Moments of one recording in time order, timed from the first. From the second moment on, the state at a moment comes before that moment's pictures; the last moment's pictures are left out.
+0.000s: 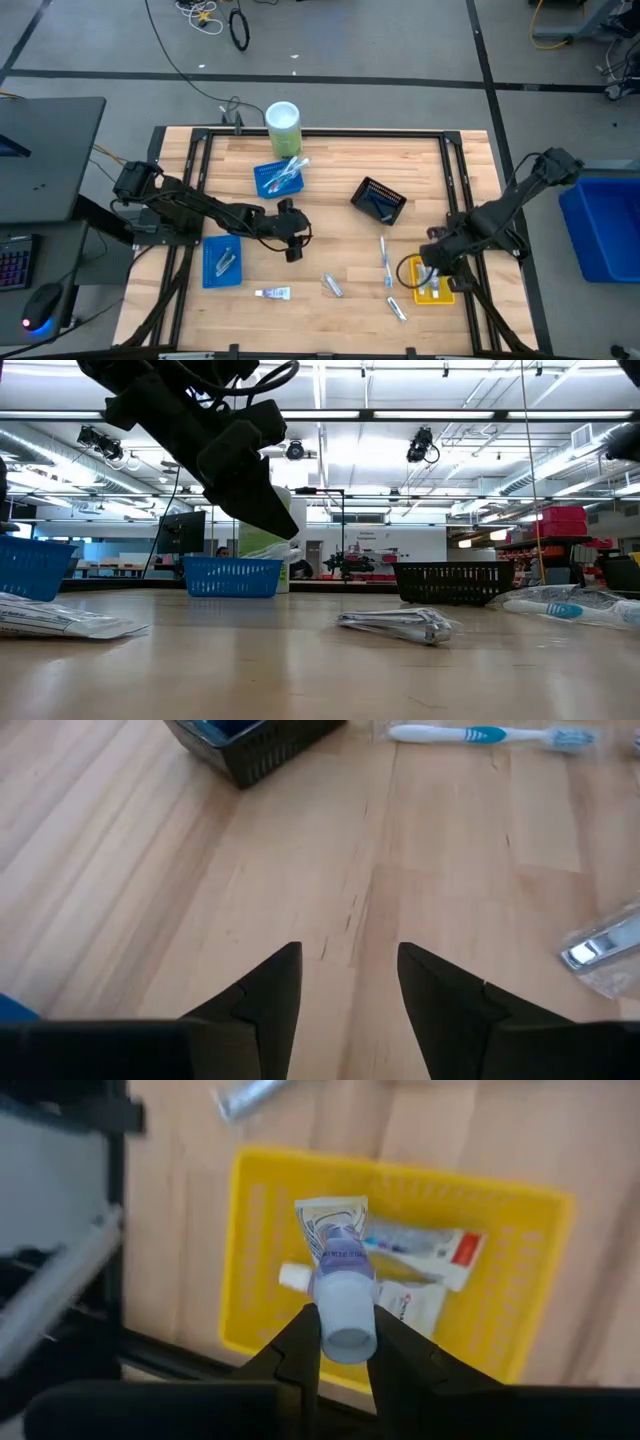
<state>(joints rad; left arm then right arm) -0.19 1.60 0.77 0.13 -0.34 -0.26 0.62 1.05 0.79 -1.03 -0.22 0.50</state>
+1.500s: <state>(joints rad) -0.26 1.74 0.81 0.42 0.05 -0.08 0.67 1.09 0.83 -0.16 0.37 0.20</state>
